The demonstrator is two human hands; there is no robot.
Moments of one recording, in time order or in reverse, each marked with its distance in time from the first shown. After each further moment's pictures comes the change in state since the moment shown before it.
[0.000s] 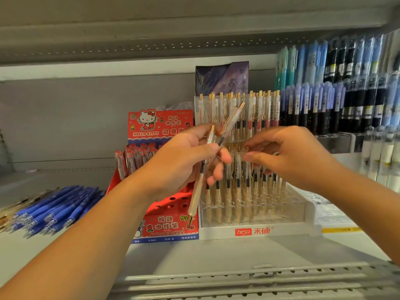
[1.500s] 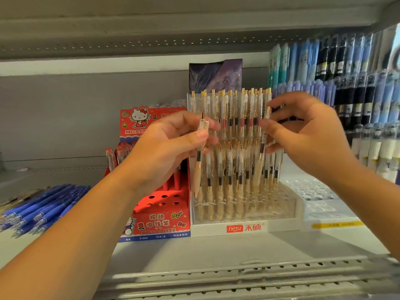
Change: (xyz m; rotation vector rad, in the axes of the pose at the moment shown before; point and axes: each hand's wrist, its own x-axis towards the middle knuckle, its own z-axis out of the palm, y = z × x) left_hand 0.000 0.001 -0.006 0.015 0.158 0.208; right_hand -0.006 0.005 -0.020 0.354 0.331 -0.003
